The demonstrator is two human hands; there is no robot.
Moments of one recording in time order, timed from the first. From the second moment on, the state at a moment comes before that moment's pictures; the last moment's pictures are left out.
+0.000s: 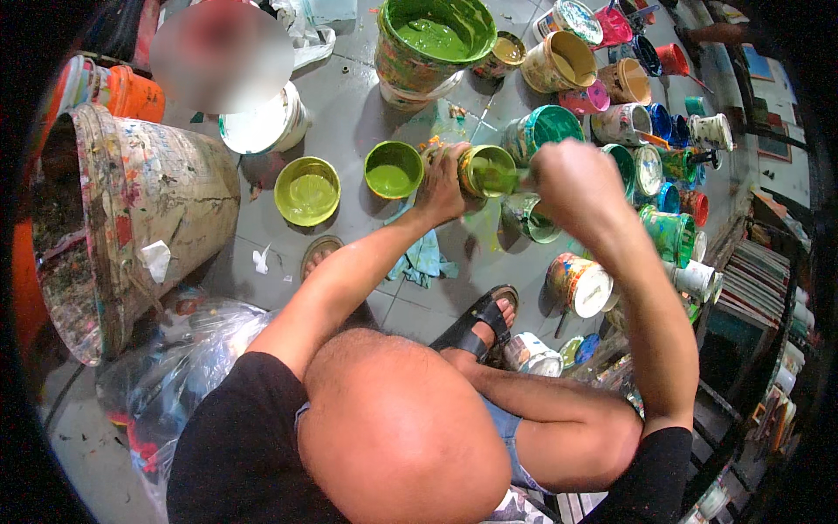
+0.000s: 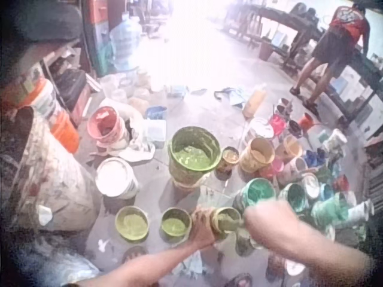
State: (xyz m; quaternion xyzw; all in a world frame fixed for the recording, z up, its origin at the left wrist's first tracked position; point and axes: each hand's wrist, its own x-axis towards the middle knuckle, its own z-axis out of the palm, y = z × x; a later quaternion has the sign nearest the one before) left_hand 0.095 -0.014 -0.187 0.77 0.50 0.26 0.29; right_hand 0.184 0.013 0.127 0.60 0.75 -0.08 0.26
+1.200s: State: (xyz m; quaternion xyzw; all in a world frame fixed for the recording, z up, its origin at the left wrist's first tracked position) left_hand 0.097 -0.017 -0.191 0.78 0.50 0.23 0.29; right_hand 0.189 -0.014 0.098 0.56 0.80 -0.06 0.23
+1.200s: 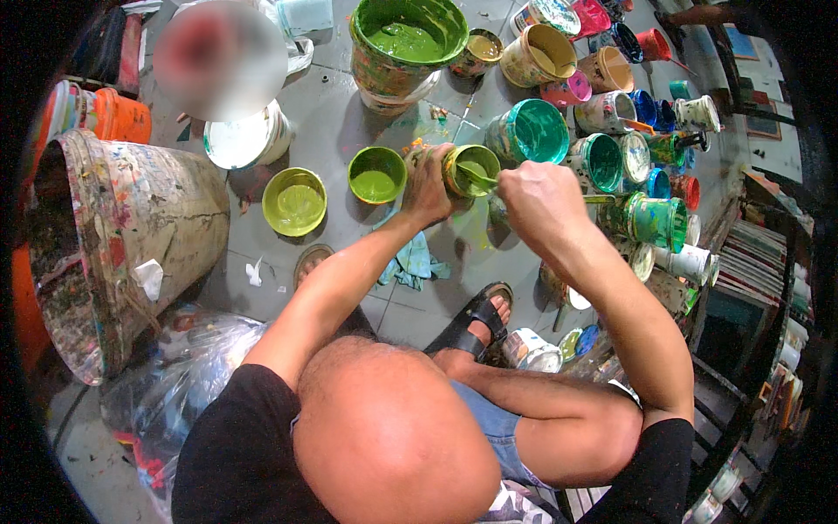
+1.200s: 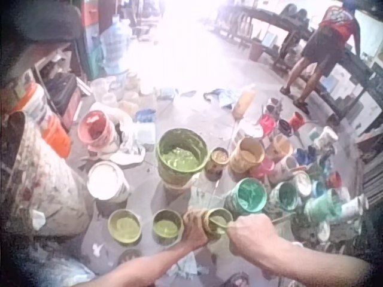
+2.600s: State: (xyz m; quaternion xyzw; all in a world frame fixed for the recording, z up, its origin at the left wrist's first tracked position) left_hand 0.097 -0.019 -0.199 0.81 0.49 0.18 0.26; right_hand 0.256 -0.186 0.046 0.62 0.77 -0.07 0.16
